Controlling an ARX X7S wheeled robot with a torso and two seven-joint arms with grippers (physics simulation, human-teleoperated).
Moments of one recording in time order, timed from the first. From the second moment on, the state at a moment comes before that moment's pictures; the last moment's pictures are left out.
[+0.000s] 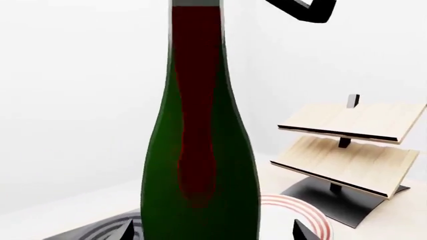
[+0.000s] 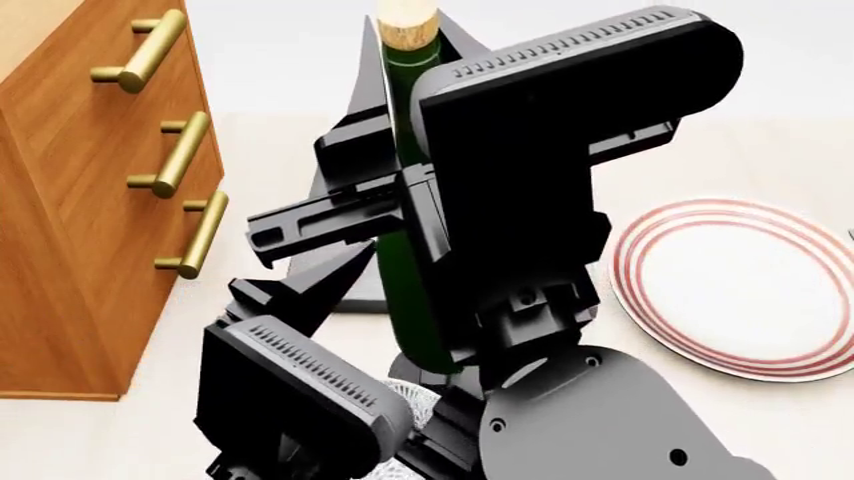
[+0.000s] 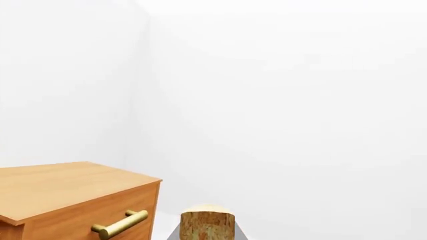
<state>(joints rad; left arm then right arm) -0.50 -0.08 0.60 0.36 -0.31 -0.50 -0.16 0.88 0.20 -0.26 -0.69 0.52 1.02 0.28</state>
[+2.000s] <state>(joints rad) -0.81 -0.24 0.47 0.20 -0.39 -0.58 -0.24 0.30 0.37 -0.22 -0.81 0.35 0.59 0.39</state>
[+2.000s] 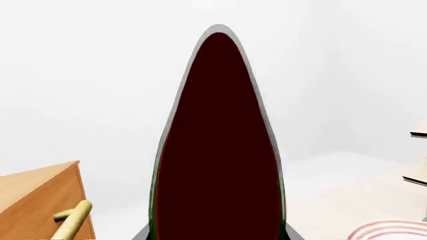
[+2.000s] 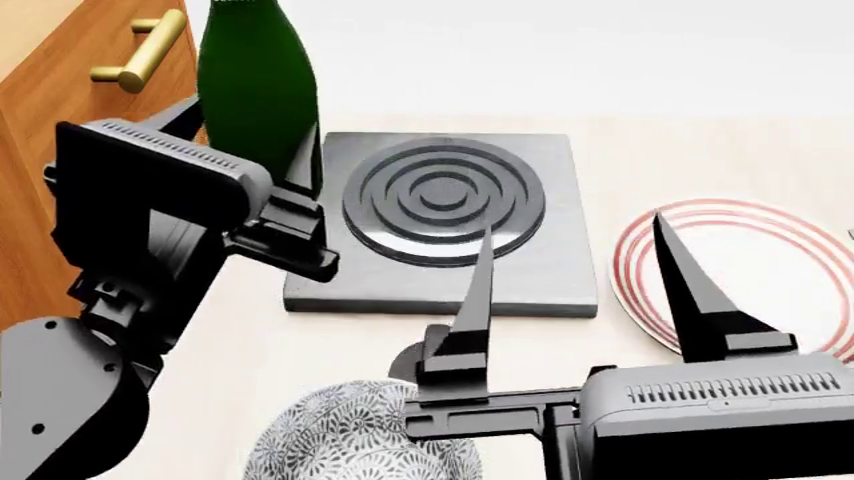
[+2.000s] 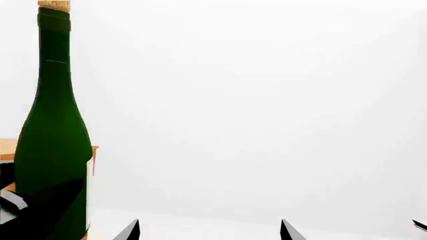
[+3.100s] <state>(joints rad) -1.46 -0.37 0.49 -0.29 -0.29 -0.73 -0.14 0.02 0.41 -0.27 -0.73 0.27 0.37 0.39</state>
